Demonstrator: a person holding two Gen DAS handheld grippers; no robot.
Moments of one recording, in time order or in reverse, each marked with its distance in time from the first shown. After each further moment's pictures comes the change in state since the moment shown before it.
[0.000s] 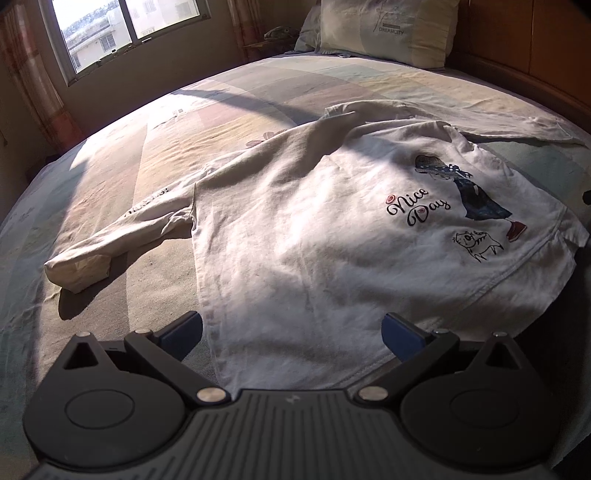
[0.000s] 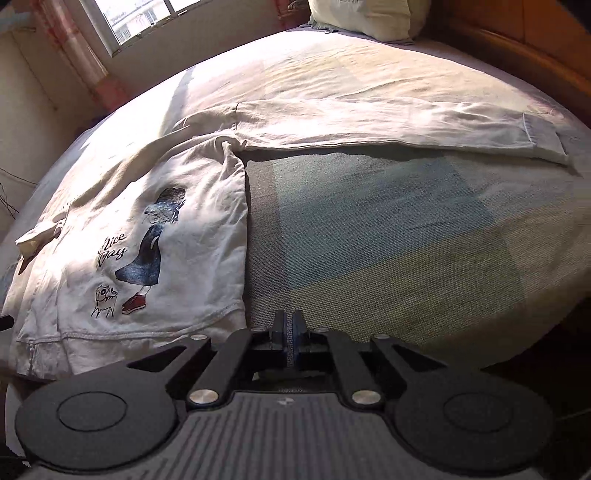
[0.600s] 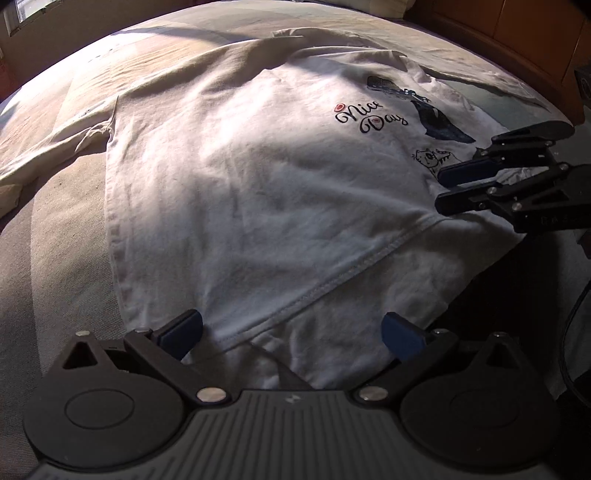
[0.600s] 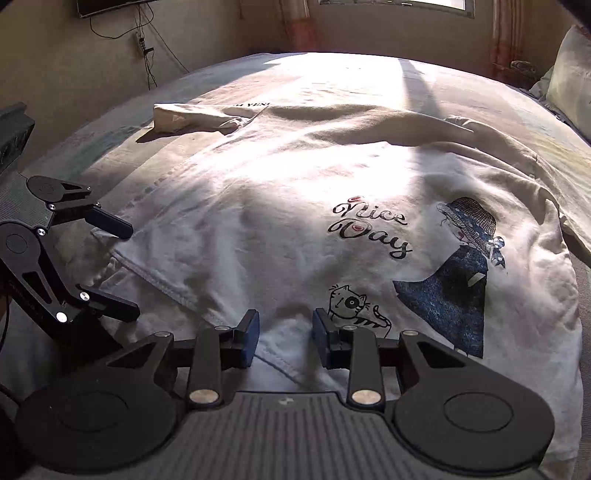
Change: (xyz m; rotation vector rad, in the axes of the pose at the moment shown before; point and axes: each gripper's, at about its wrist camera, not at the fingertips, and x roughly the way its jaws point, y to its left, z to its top) left arm 0.039 -0.014 -0.054 0.017 0.170 -0.231; right arm 0.102 0.210 -0.042 -0.602 0.032 0.246
